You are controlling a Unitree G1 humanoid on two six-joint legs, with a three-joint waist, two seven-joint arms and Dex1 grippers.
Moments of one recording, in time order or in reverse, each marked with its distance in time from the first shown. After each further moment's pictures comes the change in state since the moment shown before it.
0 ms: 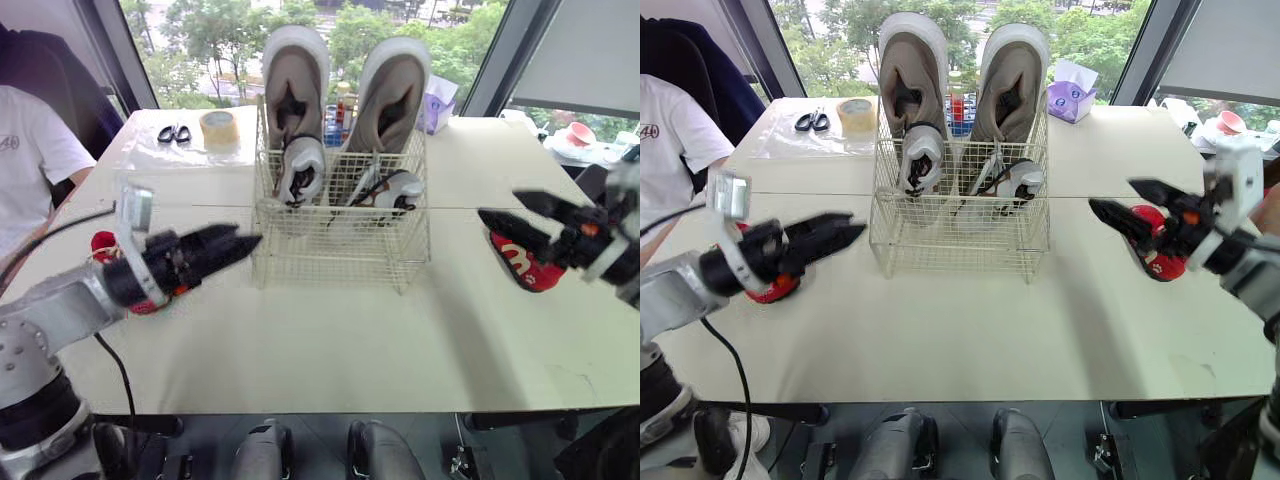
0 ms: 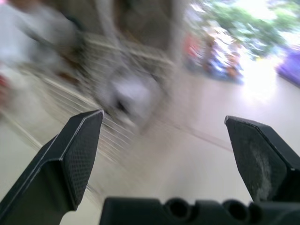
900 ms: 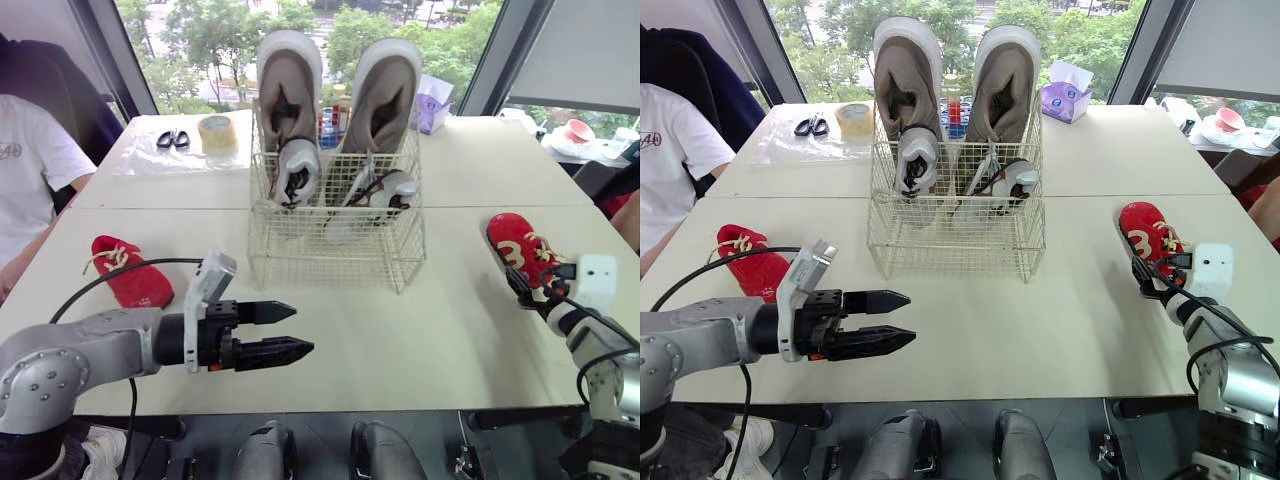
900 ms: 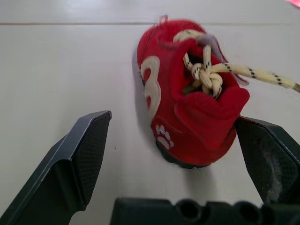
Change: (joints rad) left arm 0.142 0.181 -0.373 -0.146 -0.023 -0.245 -0.083; right arm -0.034 0.230 0.141 0.443 -0.423 -0.359 -0.272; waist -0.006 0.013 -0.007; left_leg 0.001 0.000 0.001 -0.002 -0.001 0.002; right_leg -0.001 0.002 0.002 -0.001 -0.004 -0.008
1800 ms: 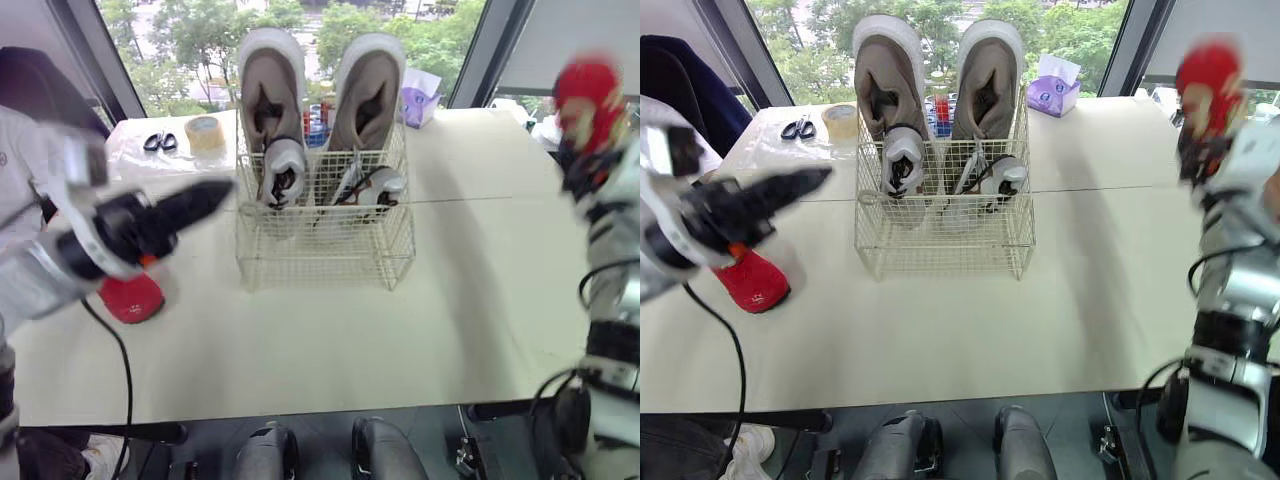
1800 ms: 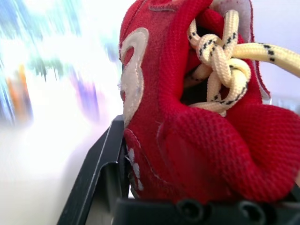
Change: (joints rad) left arm -0.296 0.141 0.192 0.383 -0.468 -0.279 0.191; right arm -0.614 -0.119 0.029 0.078 -0.038 -0.334 -0.011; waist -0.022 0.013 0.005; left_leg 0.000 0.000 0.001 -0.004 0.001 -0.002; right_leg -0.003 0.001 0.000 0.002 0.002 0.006
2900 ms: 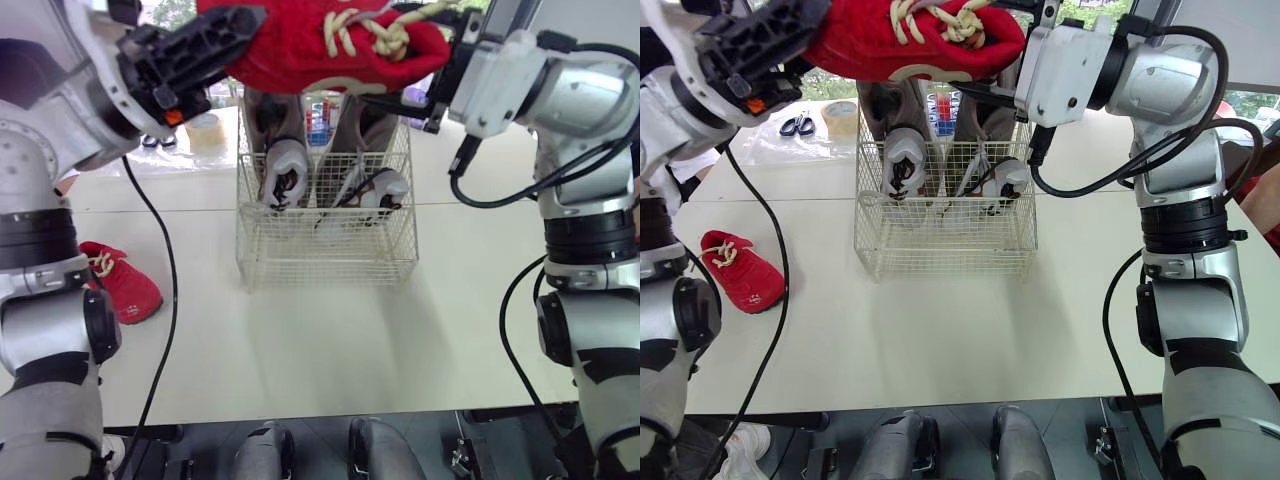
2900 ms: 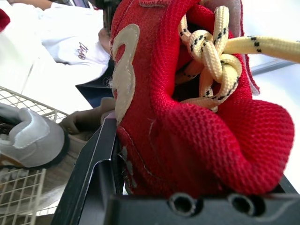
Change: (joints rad) left arm -0.695 -0.207 -0.202 0.512 0.526 0.197 -0.477; right arm -0.391 0.041 0.506 0.028 -0.210 -0.575 0.701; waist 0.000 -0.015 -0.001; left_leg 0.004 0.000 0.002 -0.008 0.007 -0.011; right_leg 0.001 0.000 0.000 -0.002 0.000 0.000
